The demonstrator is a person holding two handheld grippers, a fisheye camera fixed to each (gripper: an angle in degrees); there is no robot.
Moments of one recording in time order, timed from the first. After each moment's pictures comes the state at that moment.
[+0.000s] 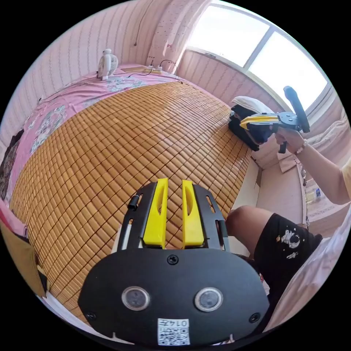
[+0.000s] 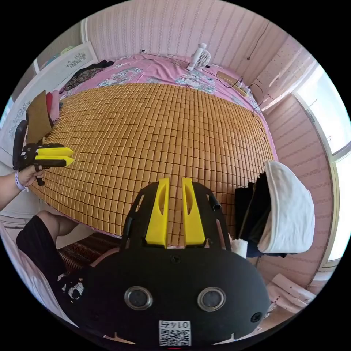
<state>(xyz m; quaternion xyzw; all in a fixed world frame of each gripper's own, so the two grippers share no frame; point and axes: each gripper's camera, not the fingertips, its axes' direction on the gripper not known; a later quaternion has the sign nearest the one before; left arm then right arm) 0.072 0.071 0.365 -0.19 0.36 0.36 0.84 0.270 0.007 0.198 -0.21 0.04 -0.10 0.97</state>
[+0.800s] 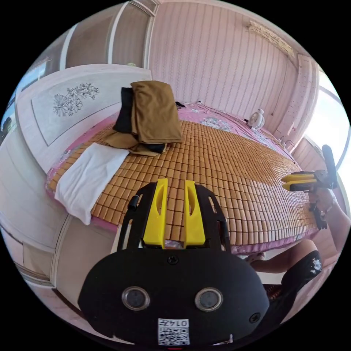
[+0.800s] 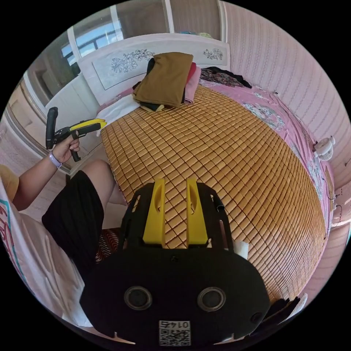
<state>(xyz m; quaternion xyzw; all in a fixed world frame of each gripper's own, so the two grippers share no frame) -0.393 0.230 0.252 -0.02 0.05 -0.04 1.00 -0.112 0.018 0.260 -0.15 -0.23 -0.39 0.88</state>
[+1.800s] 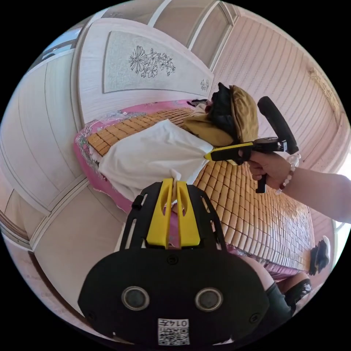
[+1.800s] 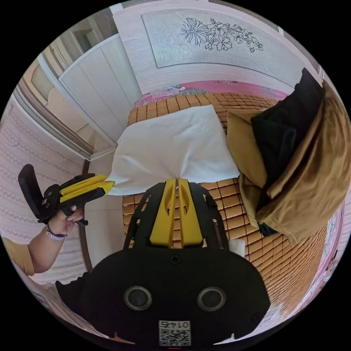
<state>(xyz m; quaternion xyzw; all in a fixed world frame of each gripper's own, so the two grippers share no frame) -0.579 0.260 0.291 0.01 0.07 -0.16 0.98 -0.549 0.005 0.403 -0.18 -0.32 -0.52 0.77</state>
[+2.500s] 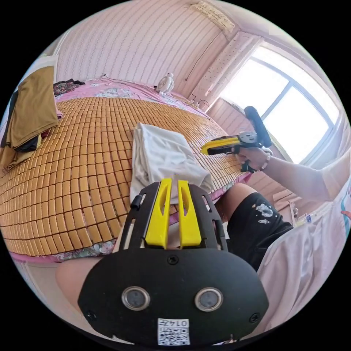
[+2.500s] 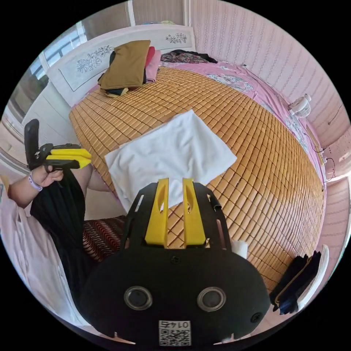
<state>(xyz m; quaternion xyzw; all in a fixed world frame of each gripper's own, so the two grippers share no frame) -0.213 0.220 0.274 -0.12 0.37 0.16 0.91 0.023 0.080 0.308 -0.18 -0.16 -0.29 0.93</state>
